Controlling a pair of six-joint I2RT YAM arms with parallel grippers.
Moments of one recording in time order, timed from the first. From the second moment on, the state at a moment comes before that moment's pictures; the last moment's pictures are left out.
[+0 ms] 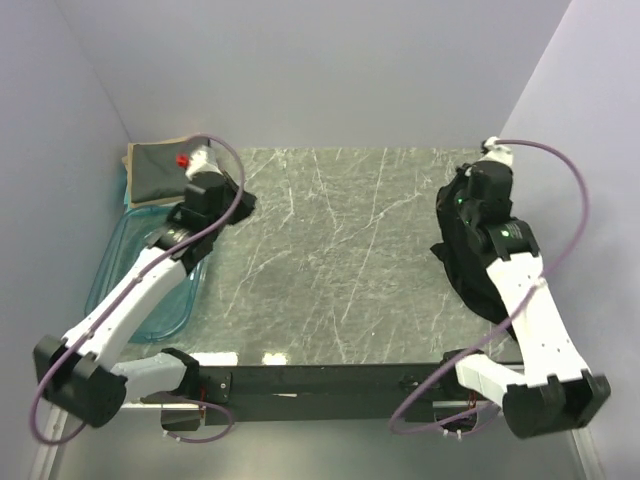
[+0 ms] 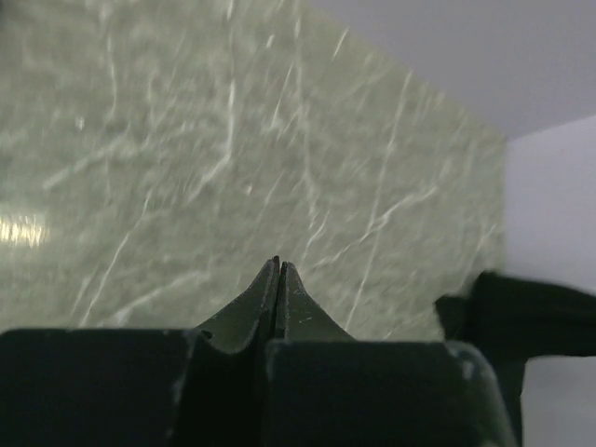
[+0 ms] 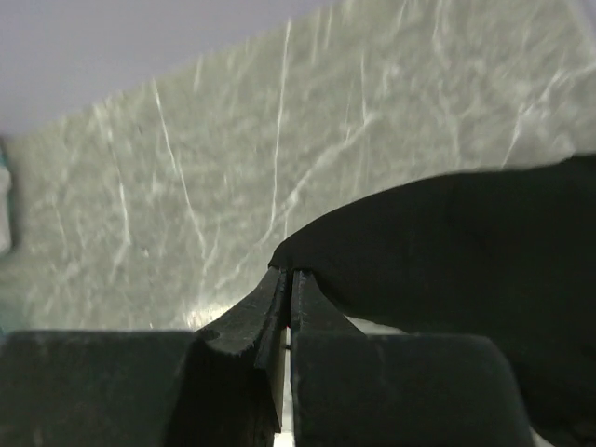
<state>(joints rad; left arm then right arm) -0.44 1.14 1.09 -0.31 -0.23 -0.80 0.13 1.05 1.20 -0.54 0.18 0.41</state>
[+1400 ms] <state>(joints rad) -0.54 1.13 0.82 -0.25 -0.05 -0.71 0.46 1.53 1.29 -0.39 -0.18 0.53</state>
